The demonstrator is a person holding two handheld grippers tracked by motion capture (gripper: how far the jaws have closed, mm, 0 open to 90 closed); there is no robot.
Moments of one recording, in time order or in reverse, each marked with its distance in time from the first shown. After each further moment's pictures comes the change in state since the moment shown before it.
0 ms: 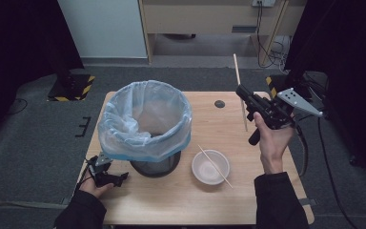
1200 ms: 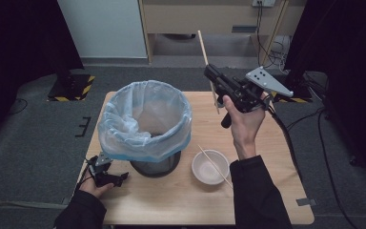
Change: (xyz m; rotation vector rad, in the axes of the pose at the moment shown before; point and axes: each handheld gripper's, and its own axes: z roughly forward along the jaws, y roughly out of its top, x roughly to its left) left arm 0.000 0.000 0.000 -0.004 0.000 0.000; right arm 0.061 0.025 0.056 -0.077 0.152 -0.060
